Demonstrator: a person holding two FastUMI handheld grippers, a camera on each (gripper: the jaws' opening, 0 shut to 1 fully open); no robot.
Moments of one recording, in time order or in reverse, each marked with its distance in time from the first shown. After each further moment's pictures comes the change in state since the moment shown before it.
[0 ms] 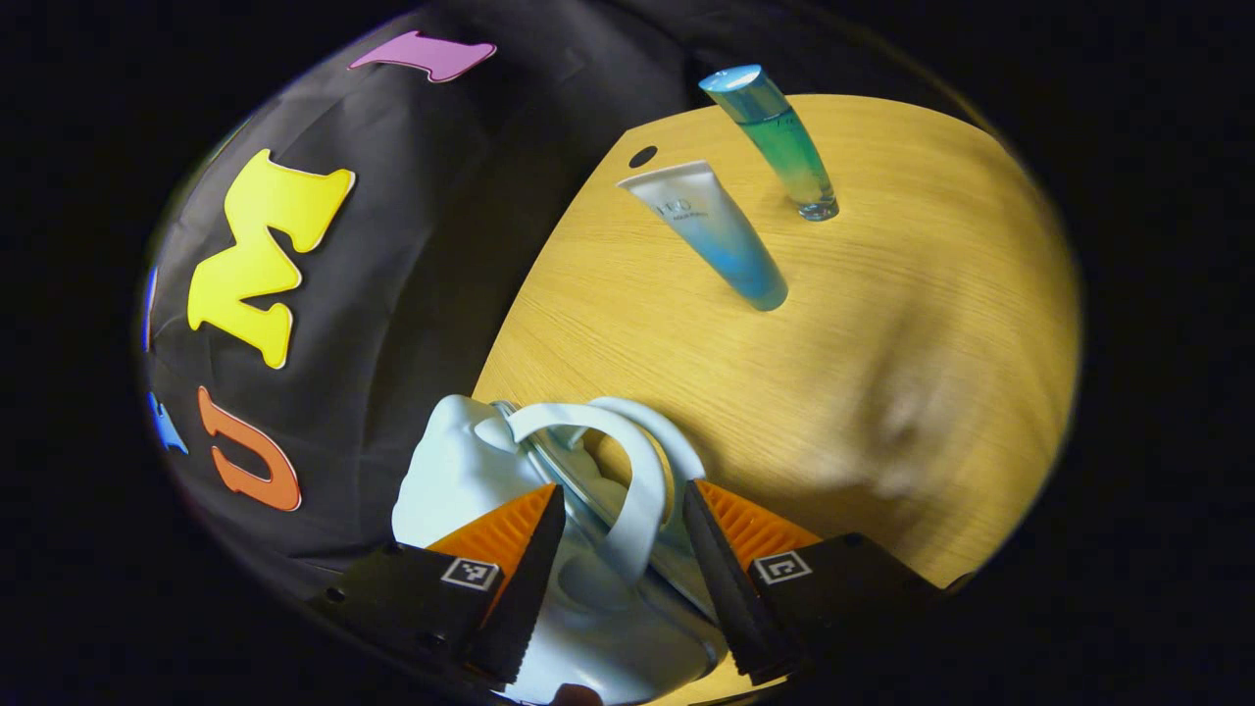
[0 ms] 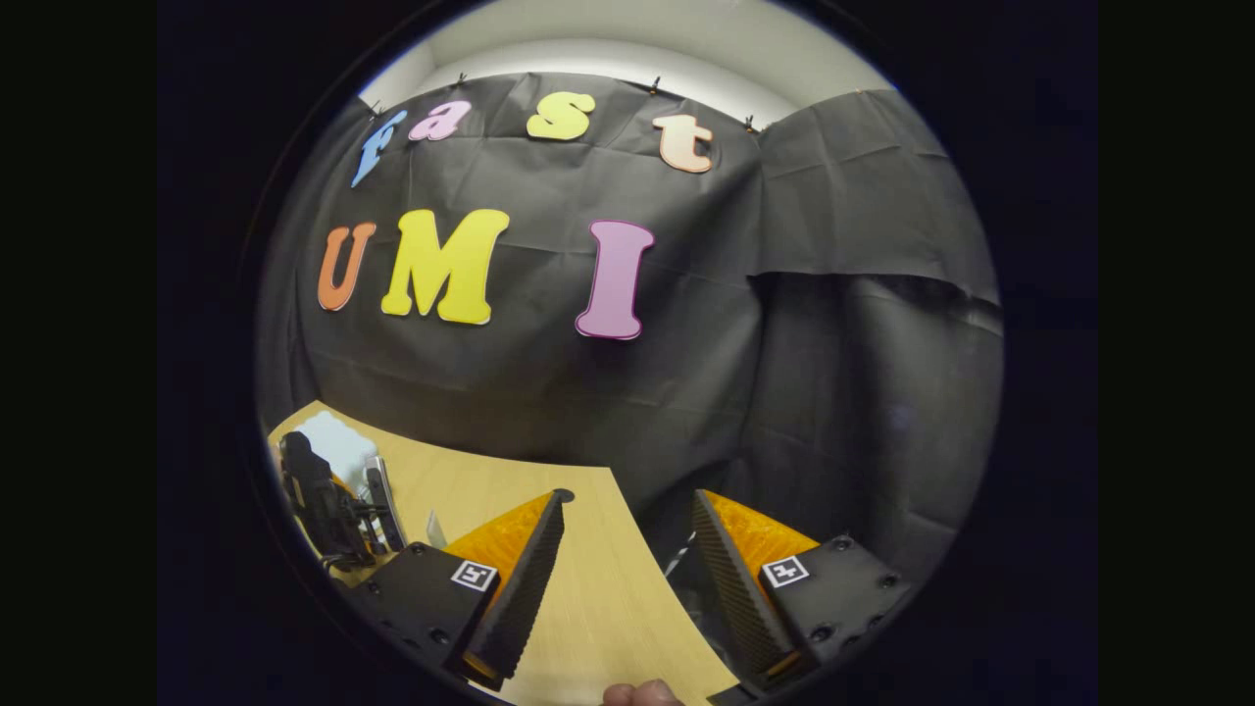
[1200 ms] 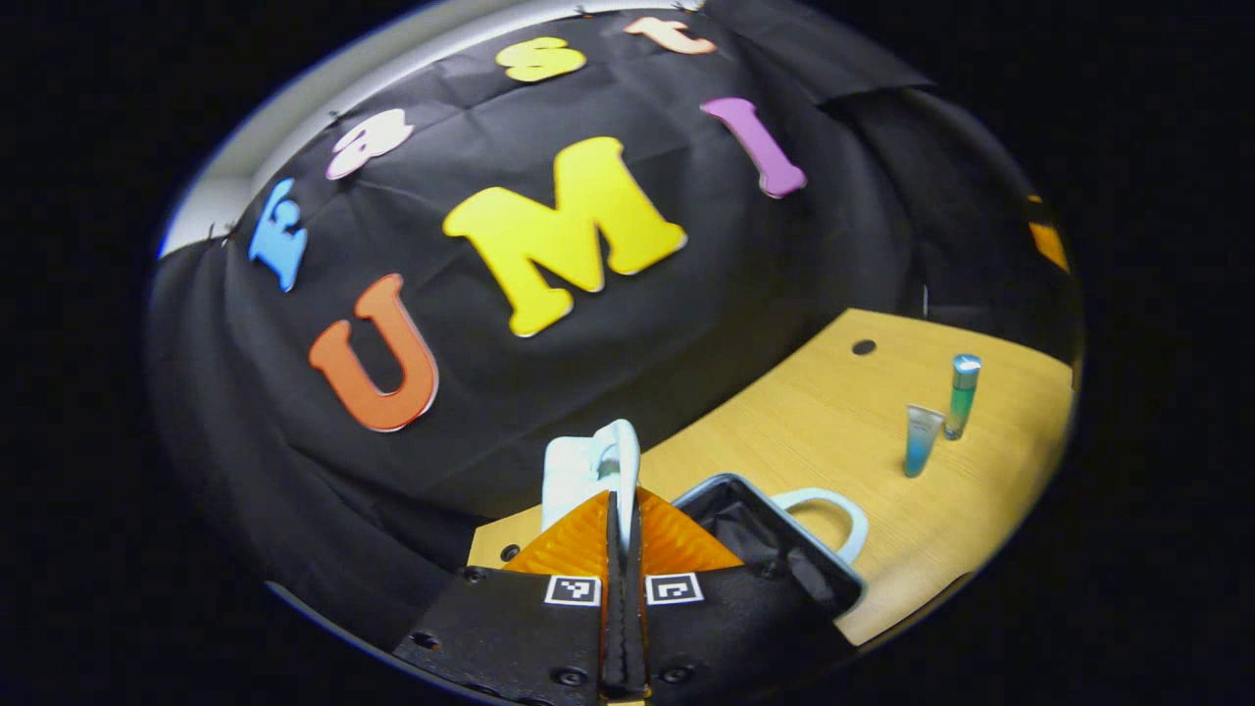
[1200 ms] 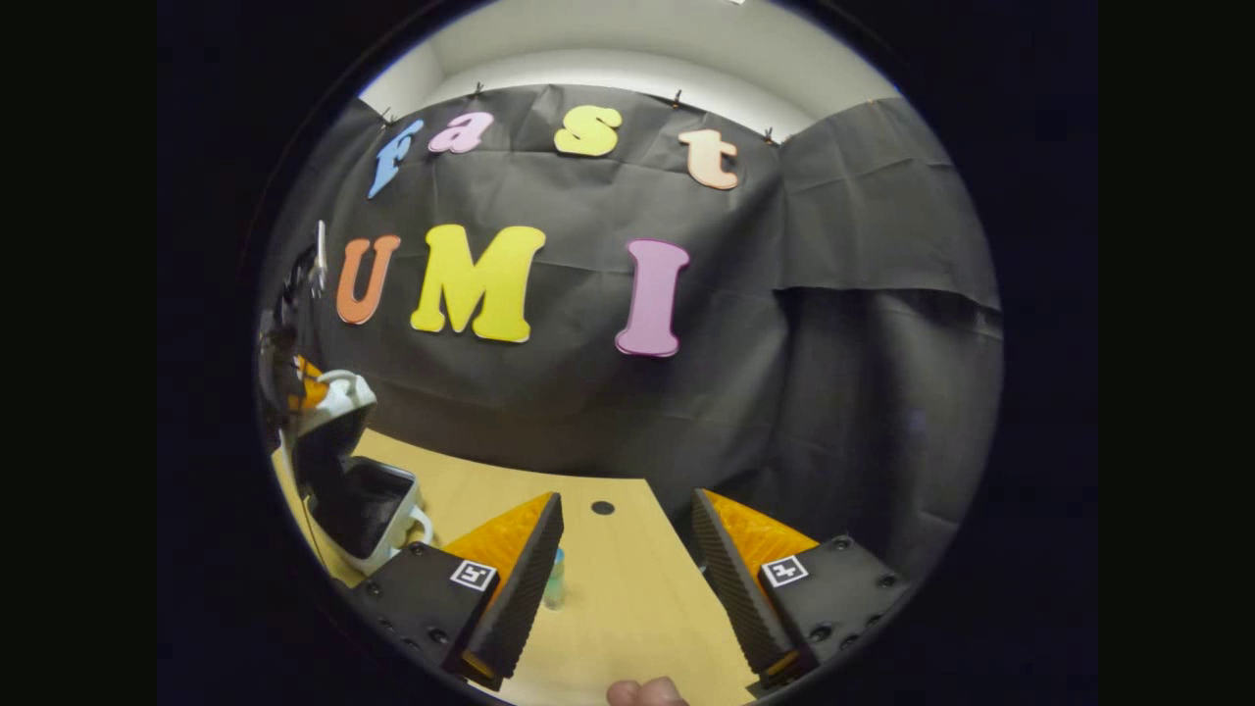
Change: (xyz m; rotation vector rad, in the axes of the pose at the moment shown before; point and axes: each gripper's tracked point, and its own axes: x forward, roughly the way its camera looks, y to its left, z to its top) left arm -0.152 0.219 -0.066 -0.638 -0.390 0.329; right arm -0.026 0.083 0.030 0.007 -0.051 0.110
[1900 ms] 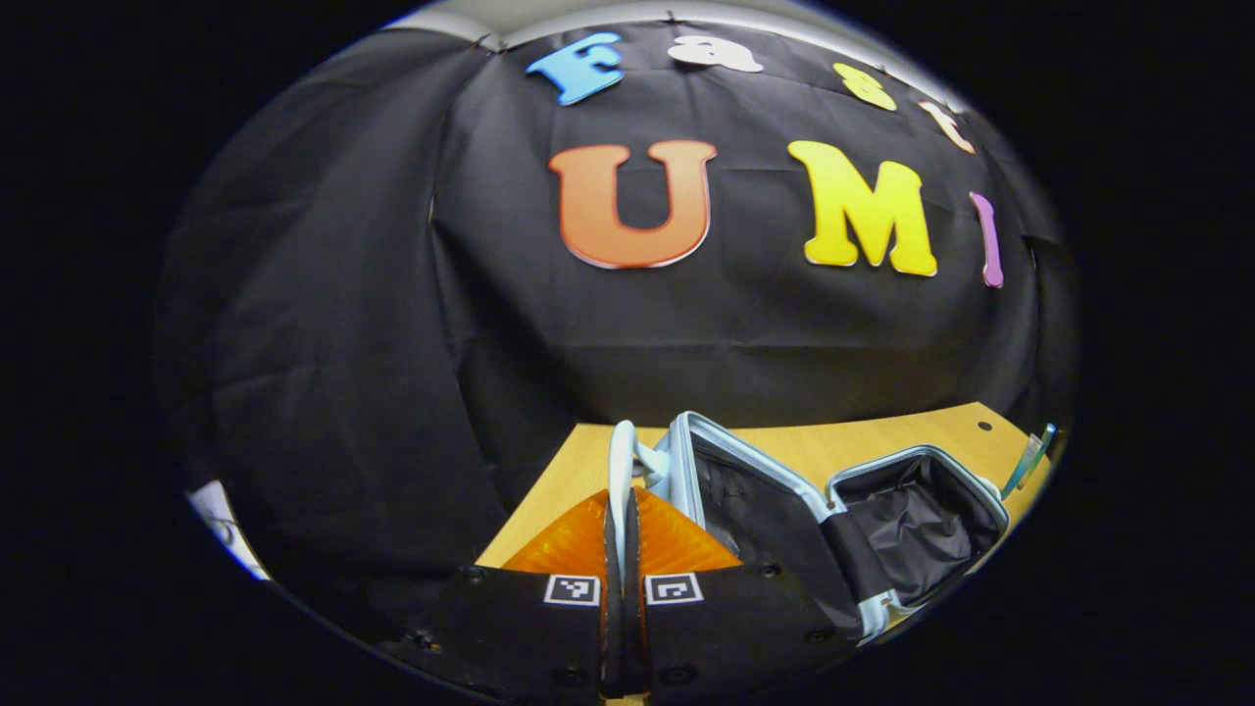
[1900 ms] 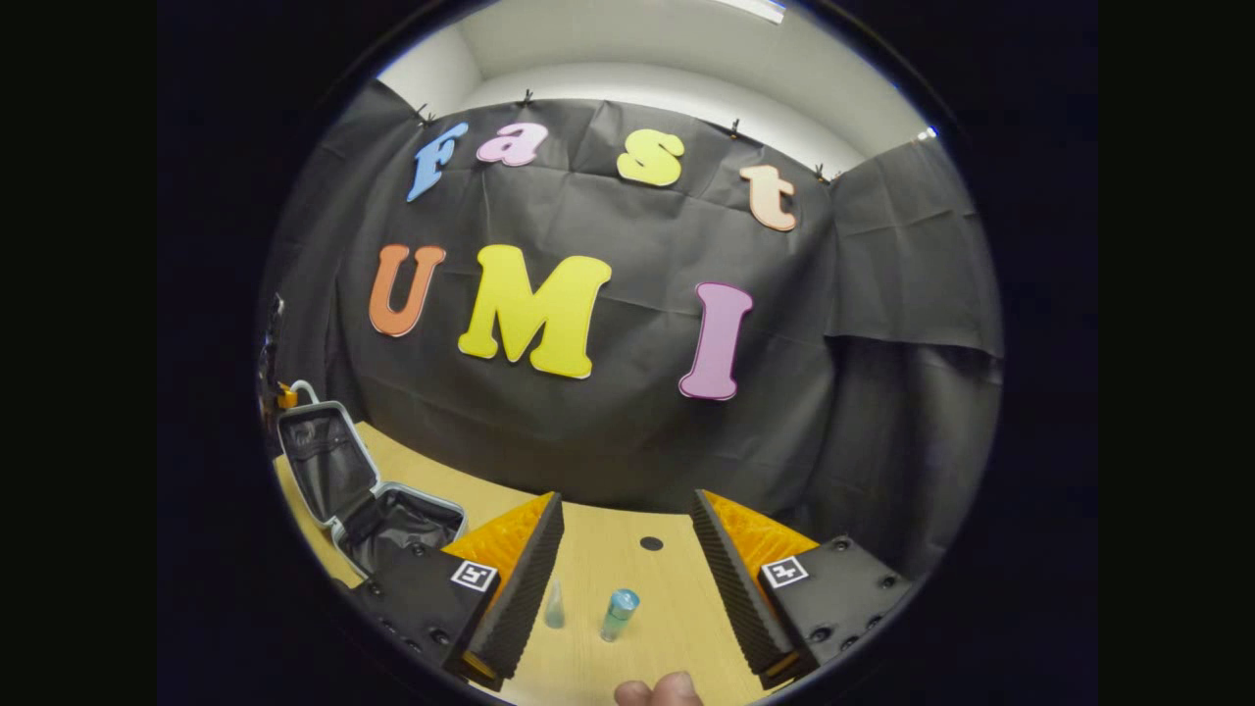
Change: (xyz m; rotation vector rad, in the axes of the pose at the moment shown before) left arm 0.059 0.208 -0.247 -0.565 0.067 0.152; right arm 0.002 0.086 0.043 -0.086 -0.040 0.072
